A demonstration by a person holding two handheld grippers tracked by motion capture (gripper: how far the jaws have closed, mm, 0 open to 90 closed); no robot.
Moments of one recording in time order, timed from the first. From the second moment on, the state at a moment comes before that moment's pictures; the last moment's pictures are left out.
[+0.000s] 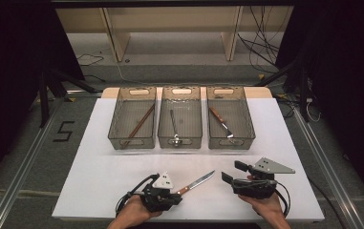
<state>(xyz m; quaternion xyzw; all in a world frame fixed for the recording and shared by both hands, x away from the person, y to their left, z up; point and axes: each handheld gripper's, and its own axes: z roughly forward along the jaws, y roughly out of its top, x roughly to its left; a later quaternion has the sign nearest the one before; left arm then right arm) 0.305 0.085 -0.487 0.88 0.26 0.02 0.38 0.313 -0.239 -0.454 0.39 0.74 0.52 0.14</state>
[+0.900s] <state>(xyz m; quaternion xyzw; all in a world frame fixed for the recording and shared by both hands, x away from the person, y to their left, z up) 0.316 0.076 -0.481 0.92 0.26 0.06 0.30 0.312 -0.239 -0.454 0.39 0.75 0.52 0.14</state>
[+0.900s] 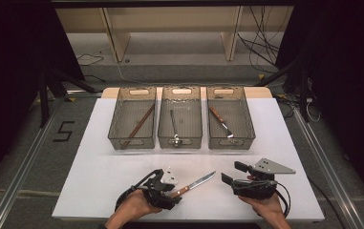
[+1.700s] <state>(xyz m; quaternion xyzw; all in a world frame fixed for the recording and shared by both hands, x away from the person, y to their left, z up) 0.319 0.083 -0.474 0.91 0.26 0.06 0.33 0.307 -0.229 -0.450 0.36 0.76 0.53 0.13</state>
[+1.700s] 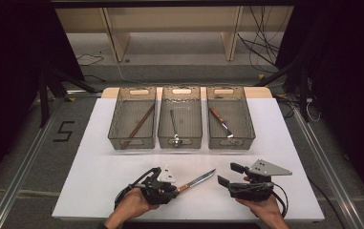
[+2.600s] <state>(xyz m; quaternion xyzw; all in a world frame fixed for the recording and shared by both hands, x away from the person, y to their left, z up) 0.326 0.070 -0.436 0.91 0.23 0.00 0.34 0.259 -0.146 -0.464 0.09 0.86 0.36 0.35</state>
